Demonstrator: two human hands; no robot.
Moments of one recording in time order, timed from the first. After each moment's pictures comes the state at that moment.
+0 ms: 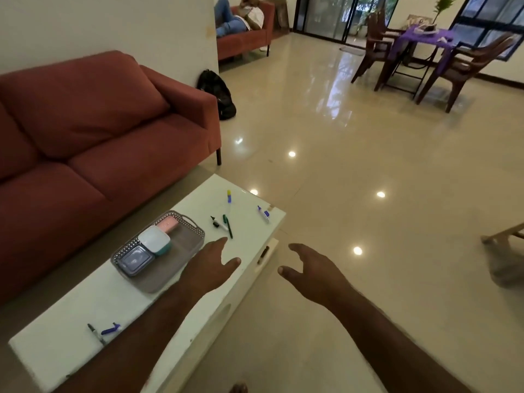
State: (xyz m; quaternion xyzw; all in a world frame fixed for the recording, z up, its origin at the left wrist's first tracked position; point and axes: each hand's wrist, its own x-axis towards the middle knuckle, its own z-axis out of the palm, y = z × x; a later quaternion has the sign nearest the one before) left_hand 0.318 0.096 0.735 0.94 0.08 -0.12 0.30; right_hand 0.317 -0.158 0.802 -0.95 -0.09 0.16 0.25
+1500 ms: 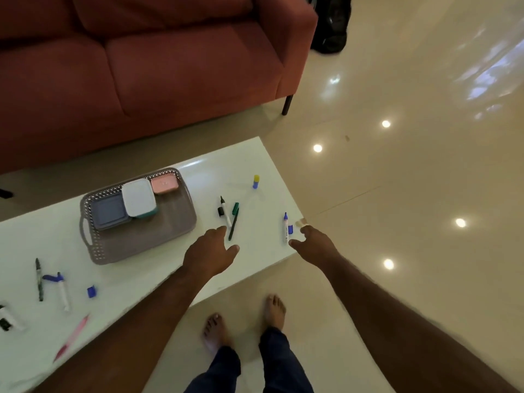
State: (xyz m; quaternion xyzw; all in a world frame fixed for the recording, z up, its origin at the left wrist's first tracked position) left_hand 0.603 0.089 0.582 0.86 0.36 -0.21 0.29; right_hand 0.777 -0.102 0.581 -0.92 -0.14 0.36 0.12
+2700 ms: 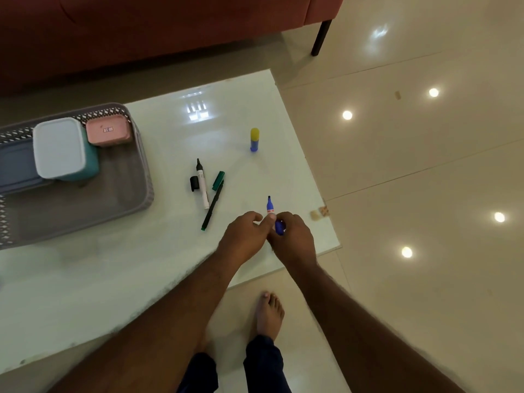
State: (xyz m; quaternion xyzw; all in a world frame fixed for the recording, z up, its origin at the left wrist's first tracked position) left_hand 0.747 0.036 0.350 0.71 0.48 -0.16 0.50; right_hand 0.817 -0.064 0.321 -0.90 -0.21 0.28 0.25
